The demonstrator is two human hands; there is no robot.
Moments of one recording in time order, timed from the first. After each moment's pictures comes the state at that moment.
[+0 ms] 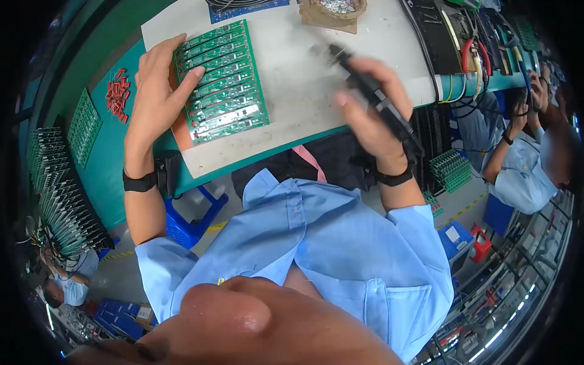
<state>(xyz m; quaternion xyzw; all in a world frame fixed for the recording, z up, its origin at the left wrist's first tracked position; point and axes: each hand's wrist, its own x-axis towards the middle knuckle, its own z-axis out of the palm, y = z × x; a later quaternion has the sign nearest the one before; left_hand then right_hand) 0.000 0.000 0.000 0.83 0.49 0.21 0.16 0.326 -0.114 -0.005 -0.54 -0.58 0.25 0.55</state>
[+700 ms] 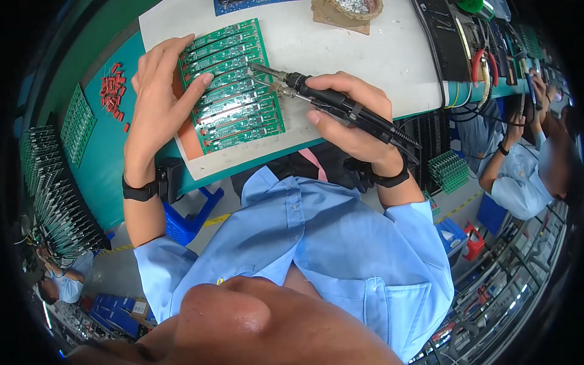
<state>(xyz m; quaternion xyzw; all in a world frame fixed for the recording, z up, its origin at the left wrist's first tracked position) 0.000 -0.011 -0.001 0.85 0.46 0.21 0.14 0.303 -0.104 0.002 -0.47 -0.66 0.40 0.42</state>
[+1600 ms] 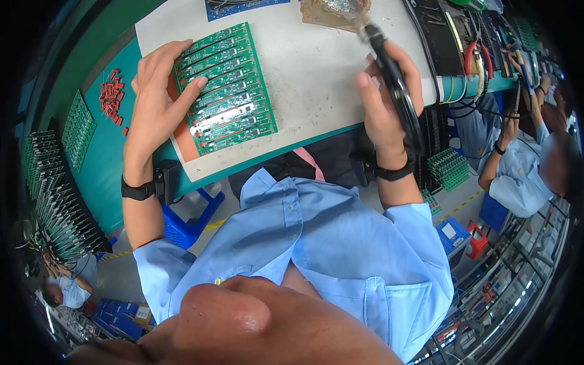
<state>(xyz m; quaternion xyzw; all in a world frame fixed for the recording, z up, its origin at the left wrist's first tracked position) 0.001 -0.007 -0.001 0.85 0.45 0.22 0.16 0.328 -0.104 -0.016 -0.53 -0.52 0.26 0.62</state>
